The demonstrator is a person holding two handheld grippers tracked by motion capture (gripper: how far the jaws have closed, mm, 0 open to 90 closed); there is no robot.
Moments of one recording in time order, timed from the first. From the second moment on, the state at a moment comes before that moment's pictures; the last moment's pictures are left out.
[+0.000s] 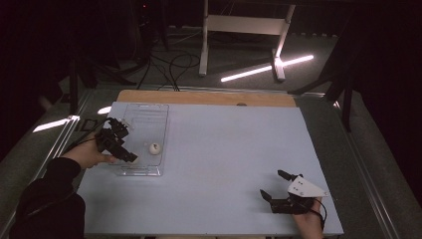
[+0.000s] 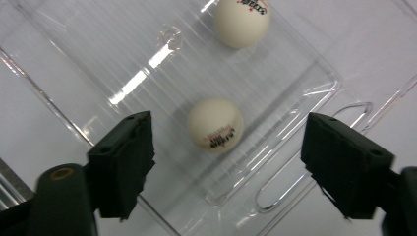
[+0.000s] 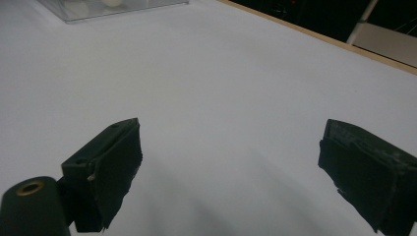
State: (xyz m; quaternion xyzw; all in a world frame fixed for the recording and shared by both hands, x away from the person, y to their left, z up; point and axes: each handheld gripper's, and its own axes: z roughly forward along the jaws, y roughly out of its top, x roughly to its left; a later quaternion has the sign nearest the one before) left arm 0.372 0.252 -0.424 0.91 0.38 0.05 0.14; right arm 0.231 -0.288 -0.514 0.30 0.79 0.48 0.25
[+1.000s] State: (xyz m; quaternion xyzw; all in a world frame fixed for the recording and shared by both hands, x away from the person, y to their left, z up) left arm 0.373 0.219 -0.407 0.90 0.35 0.03 0.24; right arm 0.231 -0.288 -0.514 0.30 0.79 0.48 0.25
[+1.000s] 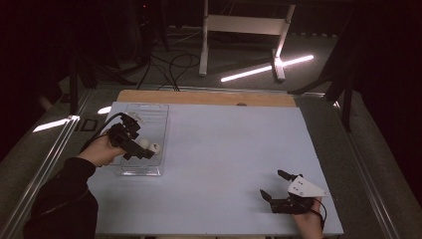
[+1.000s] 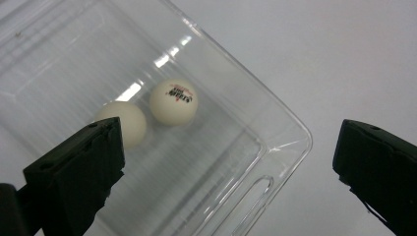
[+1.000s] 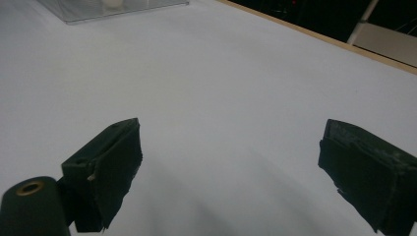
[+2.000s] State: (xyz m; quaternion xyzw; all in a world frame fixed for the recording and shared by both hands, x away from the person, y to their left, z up) left arm 0.368 0.210 -0.398 0.88 0.33 0.03 0.33; right arm 0.231 -0.288 -0.514 0.30 0.79 0.48 0.25
